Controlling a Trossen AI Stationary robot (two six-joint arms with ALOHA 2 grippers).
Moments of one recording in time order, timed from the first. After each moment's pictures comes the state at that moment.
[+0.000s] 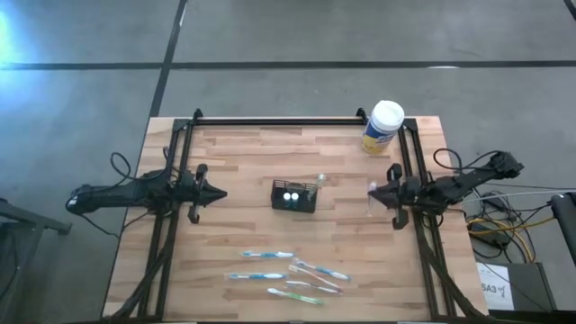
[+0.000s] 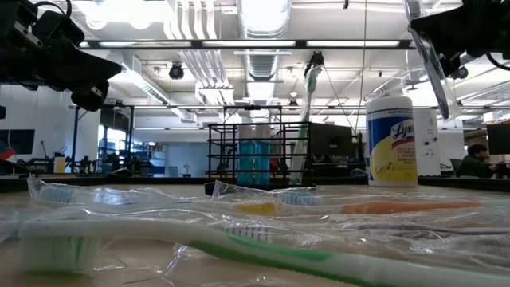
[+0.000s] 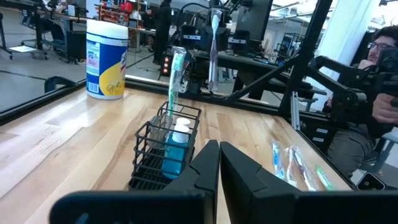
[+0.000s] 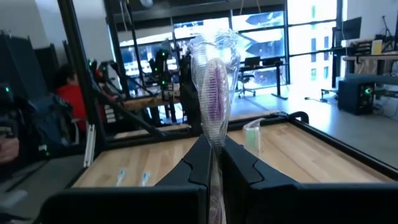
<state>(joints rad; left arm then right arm) 0.02 0.04 0.04 -0.07 0.03 -0.21 0.42 0.21 0.09 0.27 0.50 0.11</state>
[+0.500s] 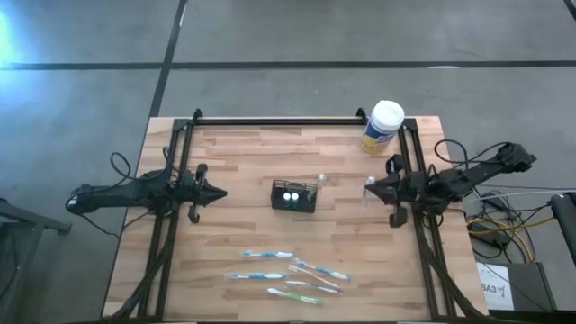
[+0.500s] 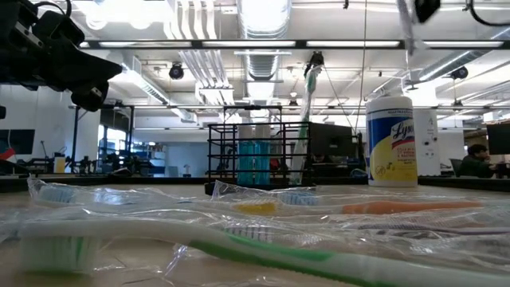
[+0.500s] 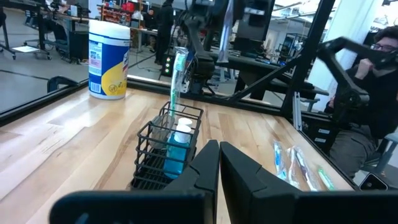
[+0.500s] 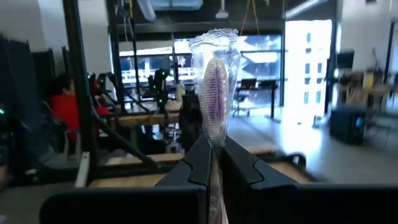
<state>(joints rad) 0.02 0.04 0.04 -0.07 0.02 -0.21 0.42 0.59 0.40 0.40 0.49 -0.05</state>
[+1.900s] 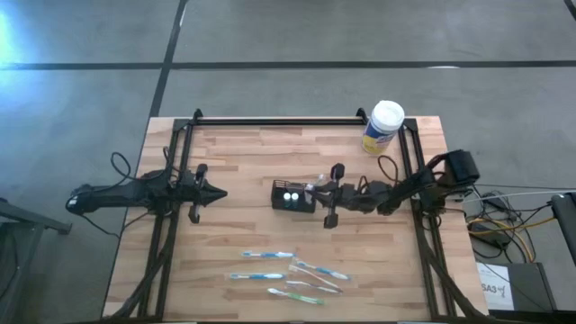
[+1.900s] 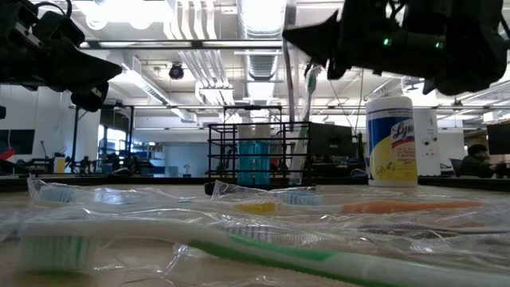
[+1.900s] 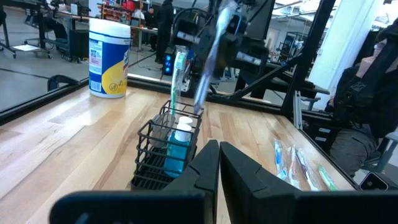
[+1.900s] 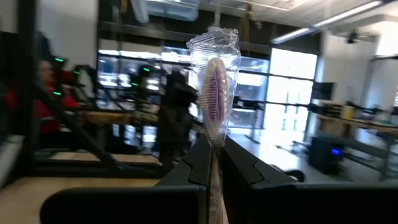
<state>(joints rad) 0.02 0.04 0.05 -0.08 0.02 -0.21 0.13 1.72 0.47 1.53 0.28 -0.15</state>
